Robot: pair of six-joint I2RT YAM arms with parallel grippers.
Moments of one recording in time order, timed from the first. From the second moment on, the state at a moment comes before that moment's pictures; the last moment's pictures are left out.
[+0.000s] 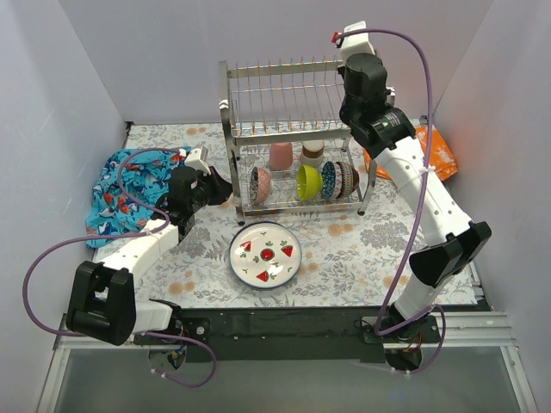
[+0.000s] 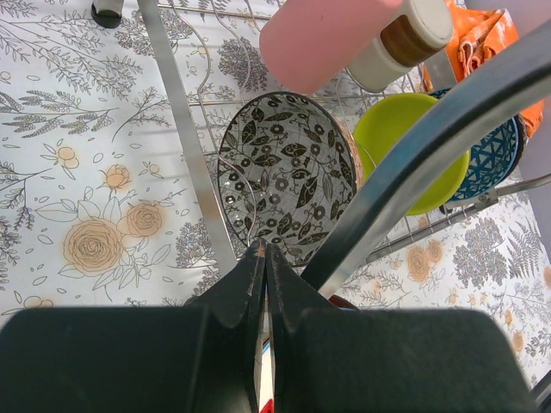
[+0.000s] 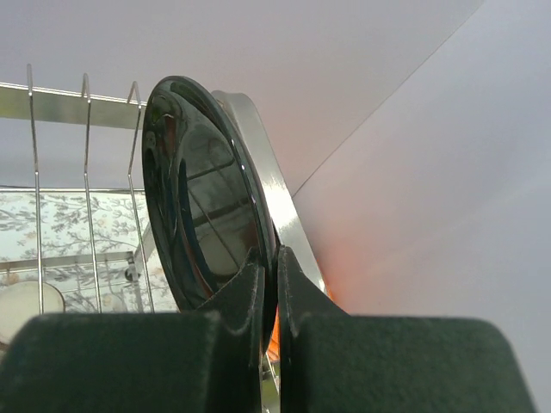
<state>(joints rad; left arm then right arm) -0.29 1.28 0.72 0.20 0.23 -0.50 0.54 1.70 2.03 -0.43 0.81 -0.38</state>
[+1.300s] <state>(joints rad) -0.28 1.36 0.82 0.18 0.23 -0.51 0.81 1.57 1.36 0.55 0.80 -1.59</state>
